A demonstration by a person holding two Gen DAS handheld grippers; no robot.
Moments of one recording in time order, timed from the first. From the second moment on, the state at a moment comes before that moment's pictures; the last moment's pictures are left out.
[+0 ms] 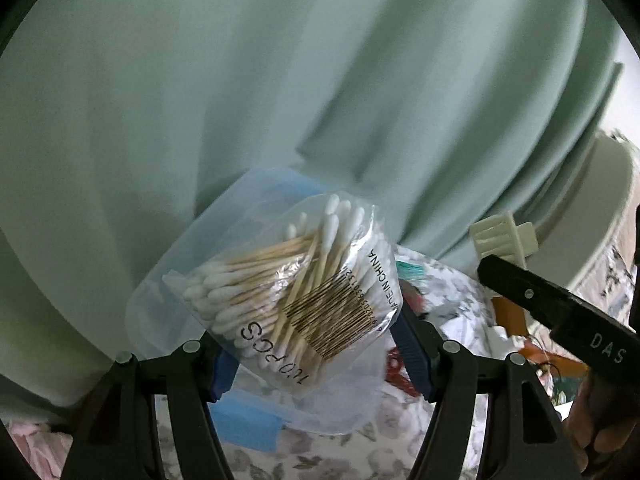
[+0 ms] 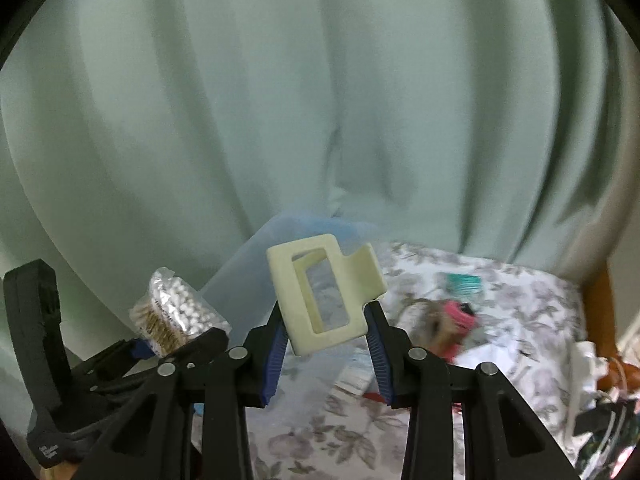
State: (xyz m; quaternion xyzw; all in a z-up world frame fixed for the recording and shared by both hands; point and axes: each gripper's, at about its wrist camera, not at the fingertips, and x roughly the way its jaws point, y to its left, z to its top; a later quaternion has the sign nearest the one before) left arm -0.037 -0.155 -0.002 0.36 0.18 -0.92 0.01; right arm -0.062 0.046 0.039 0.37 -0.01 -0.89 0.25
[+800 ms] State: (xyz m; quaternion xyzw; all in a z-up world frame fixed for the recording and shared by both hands) left arm -0.070 -0.174 -0.038 0.41 0.20 -0.89 0.03; right arm -0.106 -0.010 -0.005 0.42 0.06 -0.86 0.27
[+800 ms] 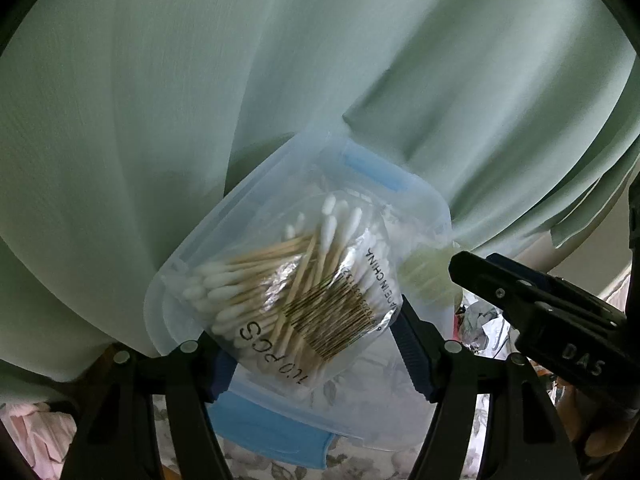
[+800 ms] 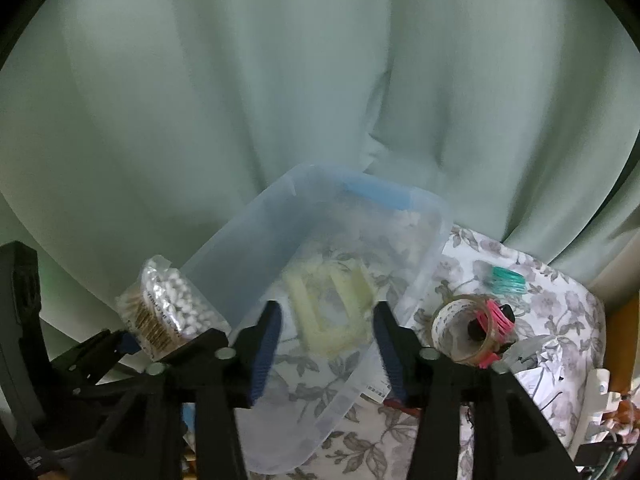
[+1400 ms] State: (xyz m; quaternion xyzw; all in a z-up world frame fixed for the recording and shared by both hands) left arm -0.042 -0.153 -0.026 0.40 0.18 -0.90 0.04; right arm -0.093 0.013 0.007 0.41 0.03 -0.87 0.26
